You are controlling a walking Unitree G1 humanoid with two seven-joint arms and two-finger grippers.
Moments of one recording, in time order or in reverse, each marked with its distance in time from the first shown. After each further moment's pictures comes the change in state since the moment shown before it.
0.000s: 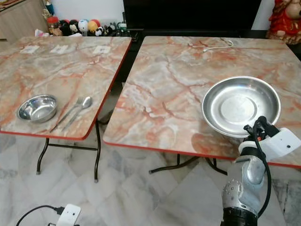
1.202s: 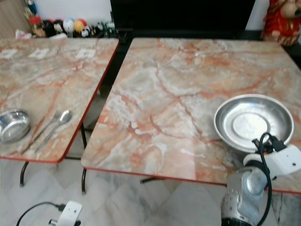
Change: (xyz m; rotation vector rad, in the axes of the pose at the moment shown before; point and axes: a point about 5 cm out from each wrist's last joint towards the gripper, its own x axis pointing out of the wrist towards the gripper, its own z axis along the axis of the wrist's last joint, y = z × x) left arm 0.001 -0.001 0.005 0.017 -0.029 0.020; right arm -0.021 -0.026 -0.010 0.029 0.042 -0.290
